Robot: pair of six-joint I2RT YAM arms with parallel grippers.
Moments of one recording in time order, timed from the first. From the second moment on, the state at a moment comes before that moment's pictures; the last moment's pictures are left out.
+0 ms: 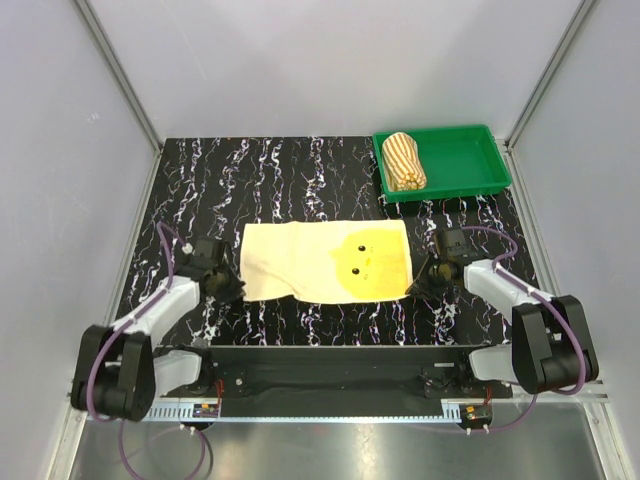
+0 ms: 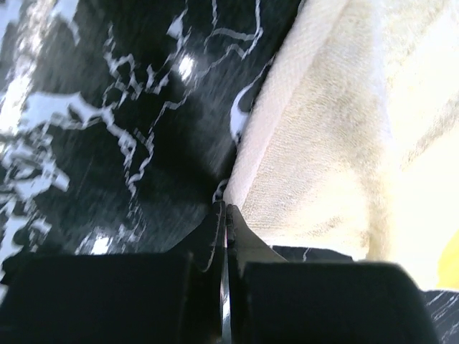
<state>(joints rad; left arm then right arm) -0.18 1.19 0.51 -0.42 0.03 -0.80 0.20 1.32 0.60 -0.45 -0.20 0.76</state>
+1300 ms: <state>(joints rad) -0.09 1.40 0.92 -0.64 0.10 -0.80 0.14 1.62 1.15 -0.65 -0.16 0.65</state>
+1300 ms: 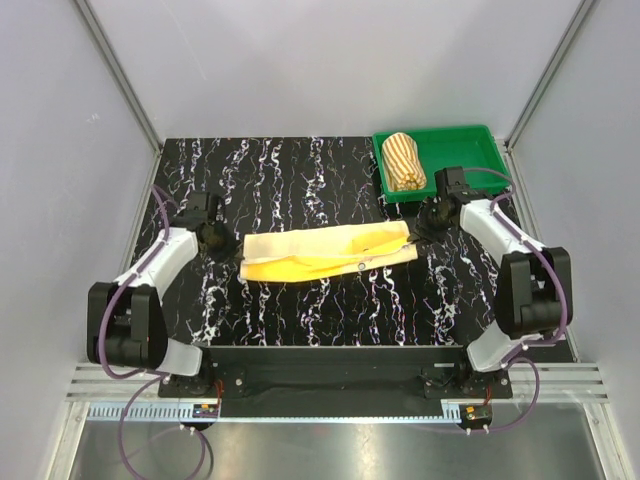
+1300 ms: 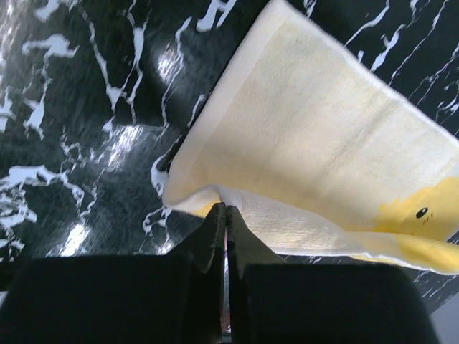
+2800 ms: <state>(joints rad) -0.01 2.04 1.57 -0.63 0.10 -0.72 0.05 1.86 1.41 -0.67 -0.11 0.58</state>
